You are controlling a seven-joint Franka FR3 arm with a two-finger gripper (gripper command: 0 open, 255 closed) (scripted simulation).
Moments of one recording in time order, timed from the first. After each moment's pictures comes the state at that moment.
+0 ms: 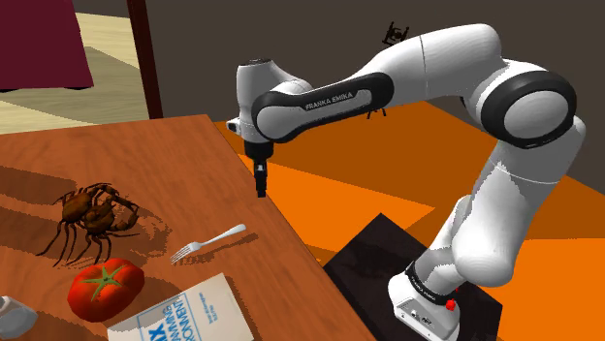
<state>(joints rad) 0.27 0.21 0.19 -1.93 -0.03 1.97 -0.47</state>
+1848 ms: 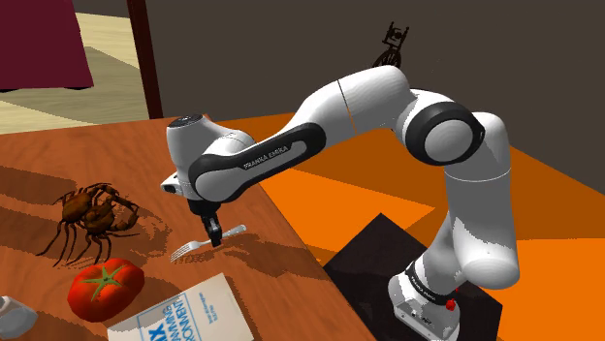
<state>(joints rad) 0.41 0.61 0.29 -1.63 -0.08 2.02 -0.63</state>
